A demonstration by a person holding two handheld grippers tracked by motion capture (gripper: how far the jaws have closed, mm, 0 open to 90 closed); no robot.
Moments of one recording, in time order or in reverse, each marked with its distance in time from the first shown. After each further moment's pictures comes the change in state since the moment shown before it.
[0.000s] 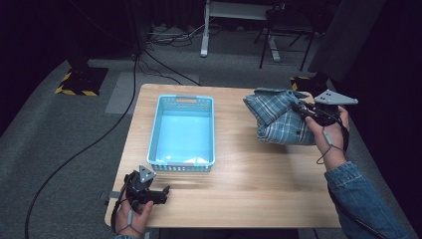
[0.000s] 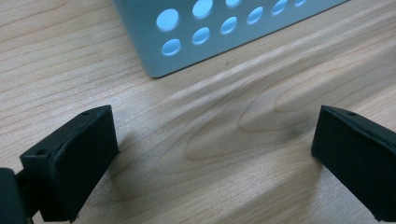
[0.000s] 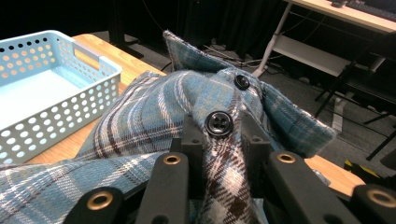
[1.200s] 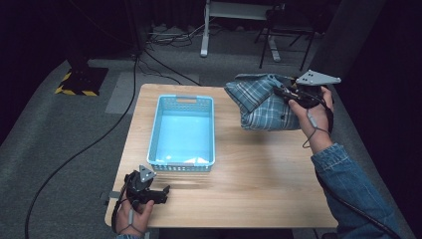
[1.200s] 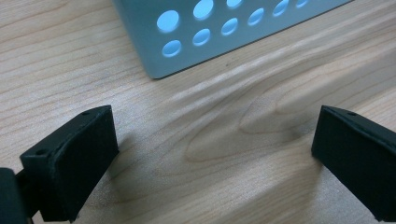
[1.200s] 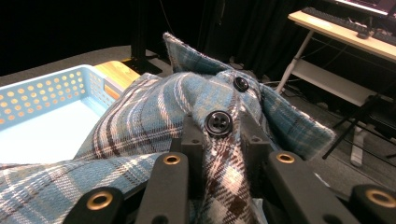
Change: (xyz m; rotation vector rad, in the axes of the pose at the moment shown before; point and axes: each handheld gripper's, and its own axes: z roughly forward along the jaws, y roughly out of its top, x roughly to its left) left arm 0.000 0.001 0.001 -0.003 0.003 -0.003; right arm 0.026 0.062 0.026 -0.049 0.074 -0.056
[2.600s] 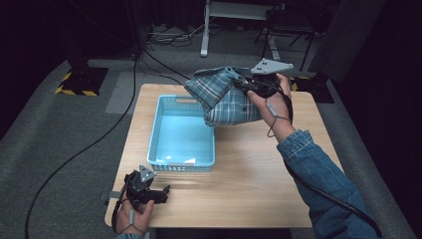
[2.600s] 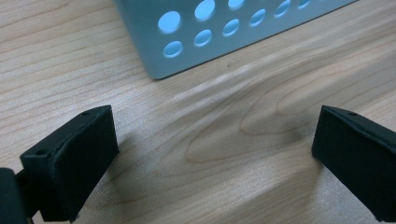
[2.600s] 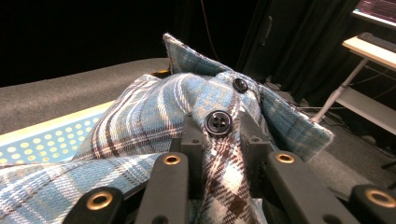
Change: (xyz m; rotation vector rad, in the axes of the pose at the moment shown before) left arm 0.000 0.000 0.000 0.000 0.006 -0.004; right arm 0.069 0.058 0.064 -0.041 0.145 -0.072
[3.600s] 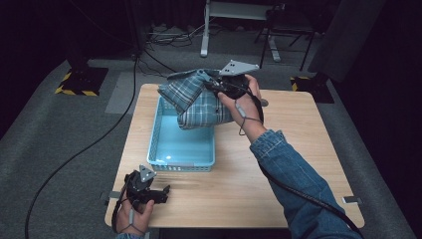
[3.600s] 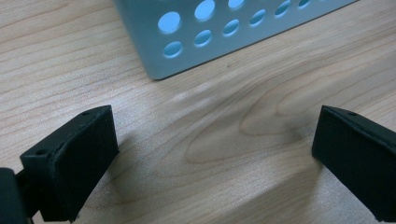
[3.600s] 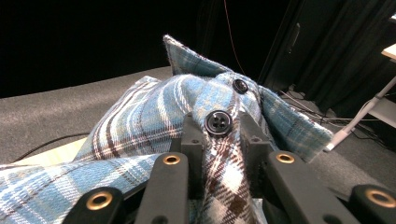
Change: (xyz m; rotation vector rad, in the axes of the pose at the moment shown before) left arm 0.000 0.000 0.000 0.001 0.001 0.000; right arm 0.047 0.020 0.051 -0.021 0.072 0.002
